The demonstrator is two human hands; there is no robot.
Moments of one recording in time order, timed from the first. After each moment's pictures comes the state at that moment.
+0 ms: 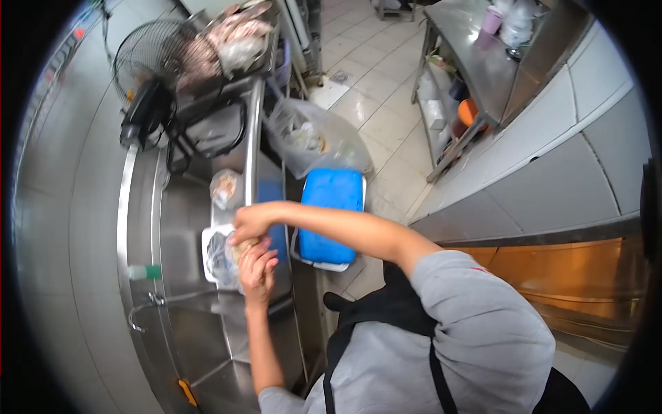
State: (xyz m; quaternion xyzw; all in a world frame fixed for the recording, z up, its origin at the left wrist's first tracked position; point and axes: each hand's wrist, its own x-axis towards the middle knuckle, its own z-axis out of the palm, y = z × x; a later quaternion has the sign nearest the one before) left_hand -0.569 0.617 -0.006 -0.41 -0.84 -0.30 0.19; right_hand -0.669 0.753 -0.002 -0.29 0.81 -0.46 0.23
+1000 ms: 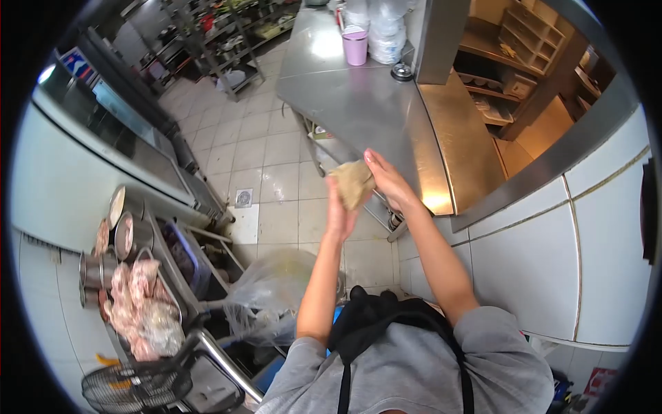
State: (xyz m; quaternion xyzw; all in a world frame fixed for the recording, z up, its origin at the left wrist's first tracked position) left_hand -0.802 1.292 -0.028 -0.26 -0.28 -0.66 -0.65; right_hand -0.696 1.360 0.006 0.47 0.54 -0.56 -0.42
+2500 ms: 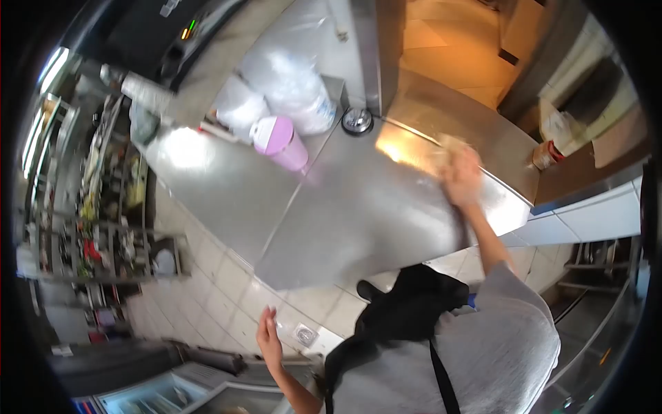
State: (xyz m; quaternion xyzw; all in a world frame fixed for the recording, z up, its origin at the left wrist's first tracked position) left_hand -1.212 1.653 -0.040 -0.61 -0.58 -0.27 -0.47; right_hand -0.668 1.576 -0.095 0.90 0.39 0.14 -0.15
